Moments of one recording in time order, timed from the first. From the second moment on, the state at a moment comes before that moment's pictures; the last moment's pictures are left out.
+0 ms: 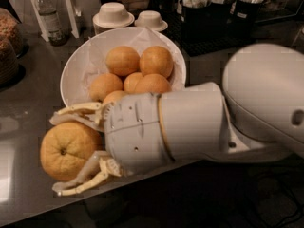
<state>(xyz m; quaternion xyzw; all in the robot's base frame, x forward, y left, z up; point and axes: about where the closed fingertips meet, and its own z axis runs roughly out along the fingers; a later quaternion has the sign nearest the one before) 0.304 0.120 0.972 -0.69 0.42 0.30 0.51</state>
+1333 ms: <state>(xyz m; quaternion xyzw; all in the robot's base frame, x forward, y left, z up) 0.363 0.012 0.982 -0.64 0.54 0.20 0.51</state>
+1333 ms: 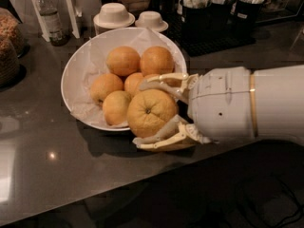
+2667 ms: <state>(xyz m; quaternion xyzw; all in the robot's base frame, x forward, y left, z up) 0.405 -0.102 1.071 -0.59 0.60 0.05 0.54</state>
